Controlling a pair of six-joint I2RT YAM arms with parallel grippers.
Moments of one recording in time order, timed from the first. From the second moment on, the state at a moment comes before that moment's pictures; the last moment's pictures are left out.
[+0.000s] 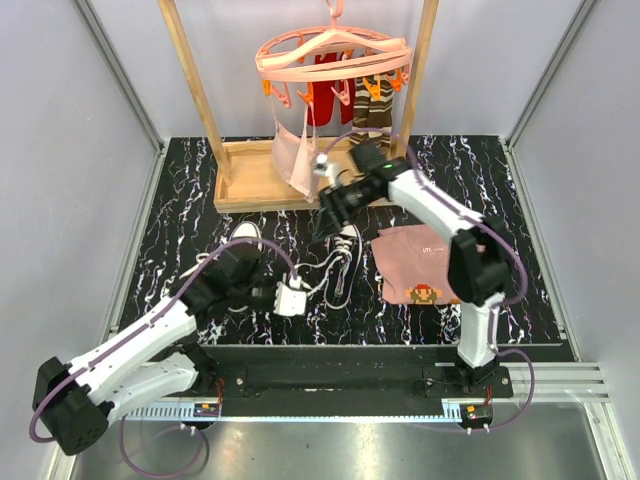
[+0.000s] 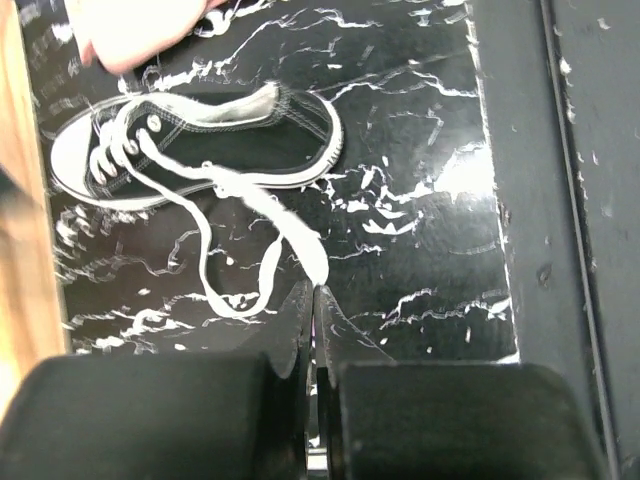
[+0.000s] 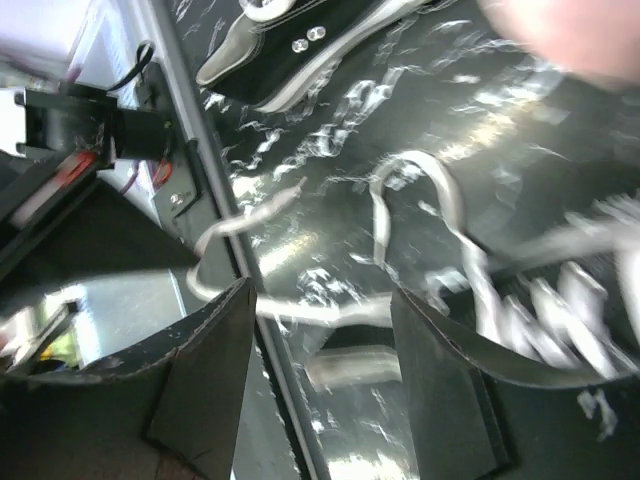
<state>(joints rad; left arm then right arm) -0.71 0.88 0.65 -0.54 0.53 0.94 0.56 2.00 1.74 -0.79 -0.87 -0.07</state>
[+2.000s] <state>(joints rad) -0.24 1.78 1.13 -0.30 0.55 0.16 0.88 2.02 1.34 -0.29 -0.37 -0.15</state>
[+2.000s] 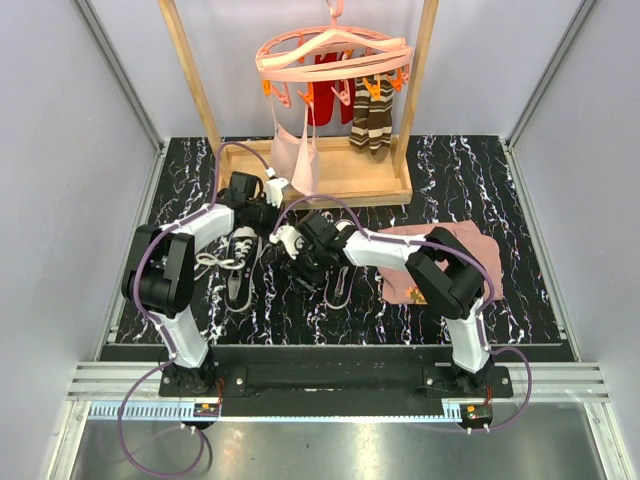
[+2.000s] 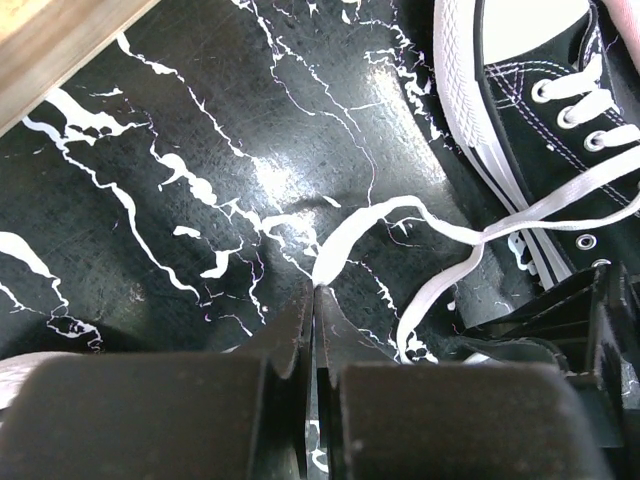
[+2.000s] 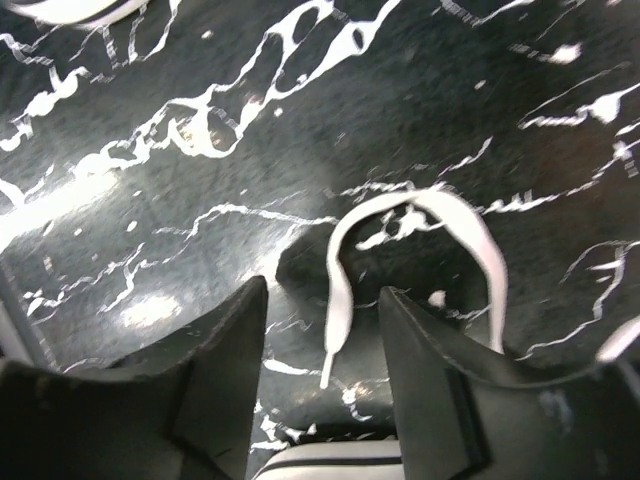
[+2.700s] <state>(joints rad) -0.23 1.78 1.12 -0.30 0.60 0.09 0.95 1.95 1.27 -0.29 -0.23 -0.19</state>
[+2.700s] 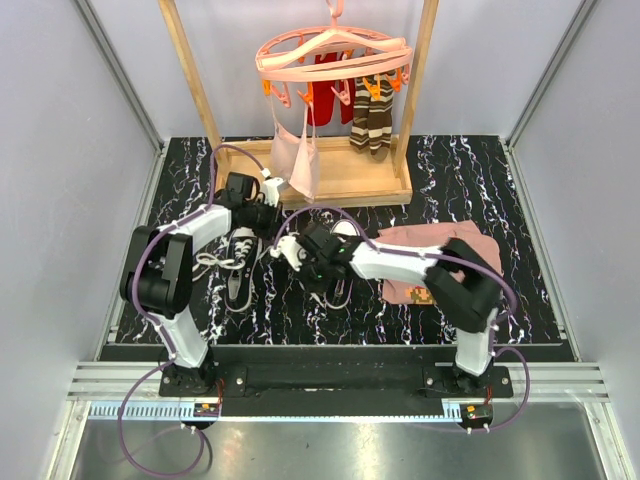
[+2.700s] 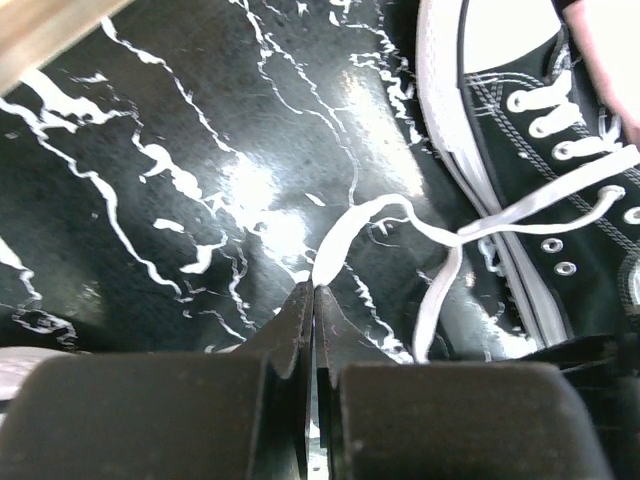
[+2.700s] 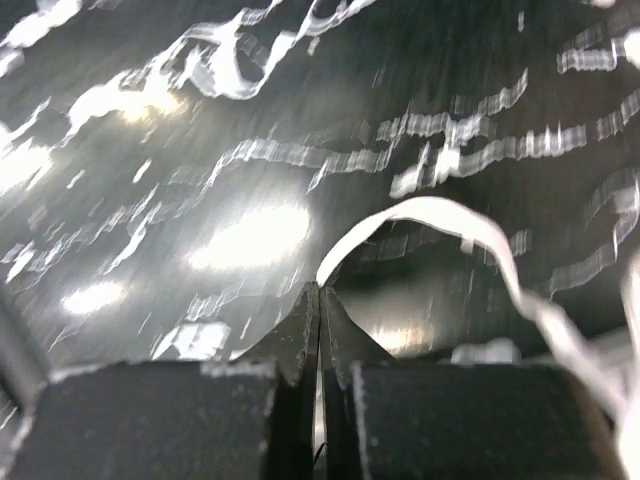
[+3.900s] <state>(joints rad) -0.52 1.38 0.85 -0.74 0.46 0.67 0.68 1.23 0.87 -0.64 -0.30 -0.27</state>
